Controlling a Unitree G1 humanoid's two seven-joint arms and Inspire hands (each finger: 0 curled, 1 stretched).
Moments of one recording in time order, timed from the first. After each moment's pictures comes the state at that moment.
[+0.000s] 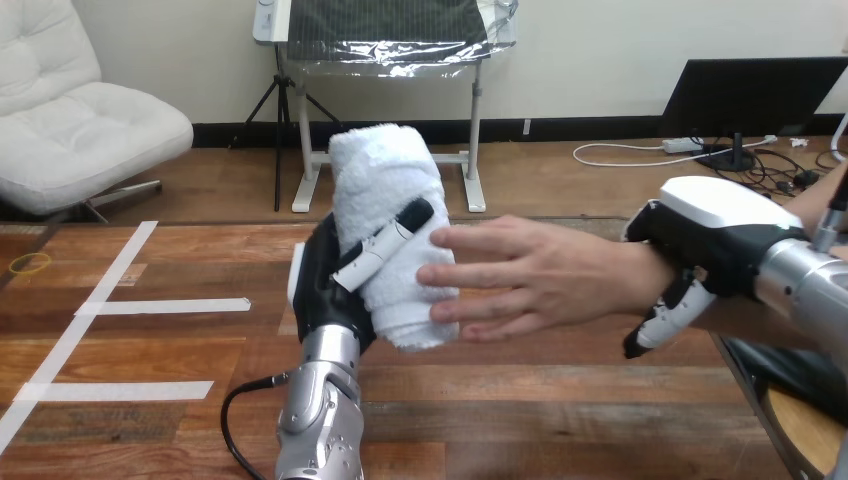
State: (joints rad) left arm -0.55 -0.16 0.22 1.00 -0.35 -0.44 -0.15; right arm -0.38 -0.75 0.20 0.08 -0.59 0.07 0.51
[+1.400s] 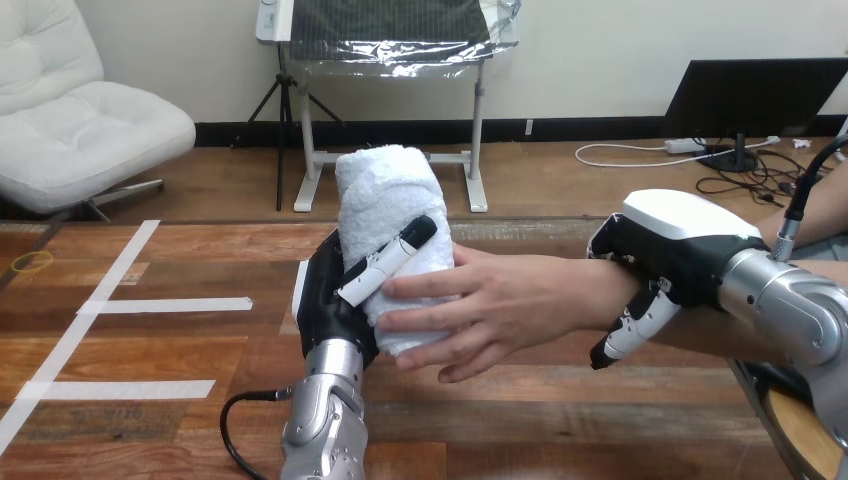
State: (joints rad) left arm -0.55 -0.16 0.22 1.07 -0.36 -0.48 -0.13; right arm -0.38 -0.69 0.23 0.06 -0.63 0.09 0.54
